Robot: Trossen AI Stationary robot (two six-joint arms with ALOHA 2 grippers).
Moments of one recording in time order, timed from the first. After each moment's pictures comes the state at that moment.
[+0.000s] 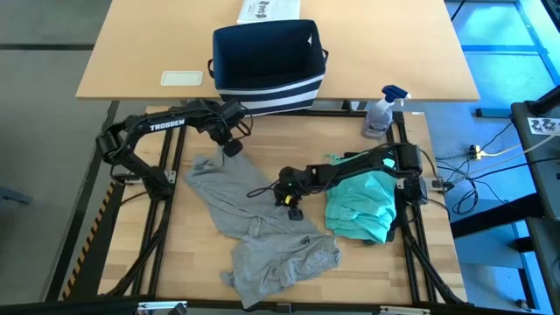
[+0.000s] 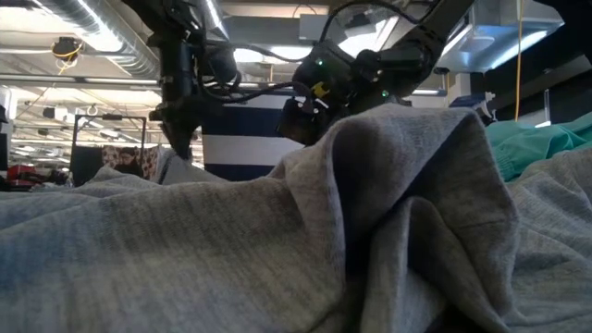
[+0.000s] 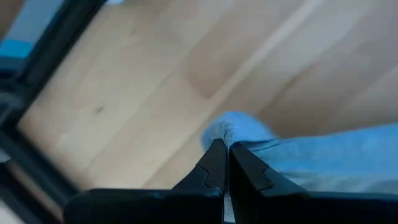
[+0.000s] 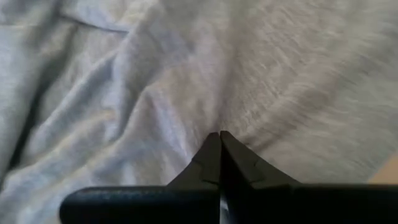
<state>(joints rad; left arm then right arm) 0.61 1.51 1.12 -0.98 -0.18 -0.17 -0.01 2.04 1.14 0.01 -0.28 -0.14</state>
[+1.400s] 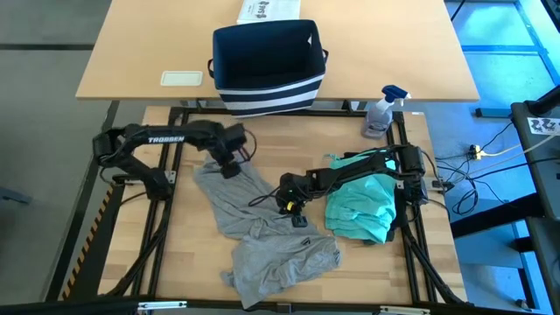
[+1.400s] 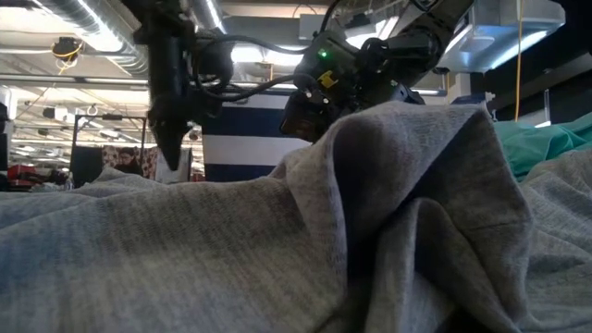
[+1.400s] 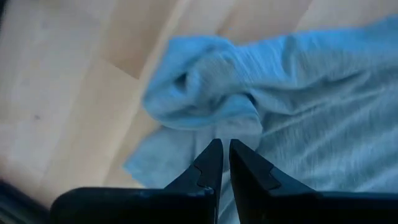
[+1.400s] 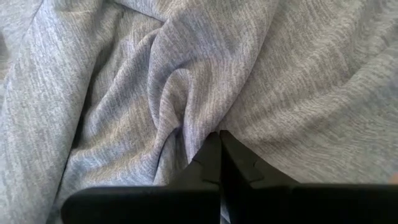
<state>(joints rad) 0.42 1.48 1.00 -0.94 -0.16 -0.14 0.04 2.05 1.13 -0.09 -0.31 -0.10</state>
